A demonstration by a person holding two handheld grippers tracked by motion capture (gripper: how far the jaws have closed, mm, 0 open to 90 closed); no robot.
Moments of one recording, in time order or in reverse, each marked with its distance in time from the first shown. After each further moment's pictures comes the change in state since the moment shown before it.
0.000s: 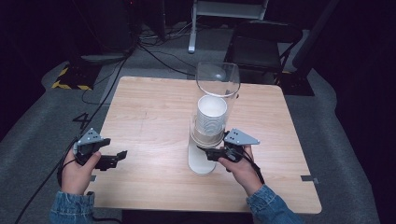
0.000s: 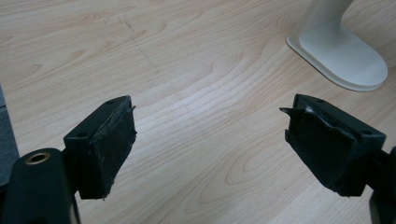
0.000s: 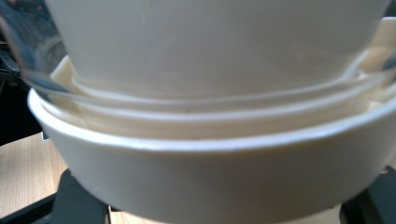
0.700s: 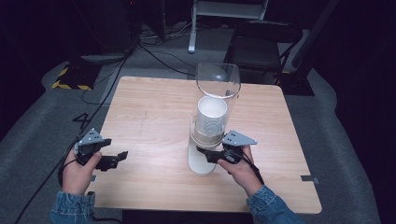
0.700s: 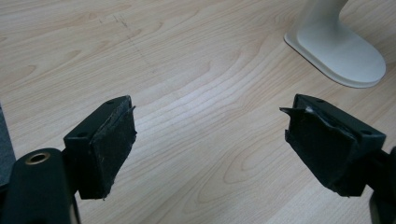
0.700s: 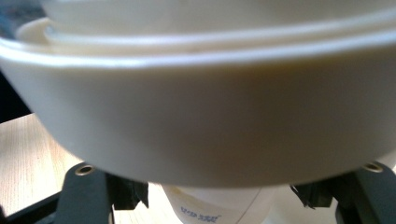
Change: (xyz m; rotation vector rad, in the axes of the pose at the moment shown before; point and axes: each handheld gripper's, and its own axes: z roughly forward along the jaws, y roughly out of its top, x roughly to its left) left arm -0.002 0.001 0.002 0.015 -0.010 0.017; right arm 0.001 -0.007 0.001 0.078 0.000 -0.001
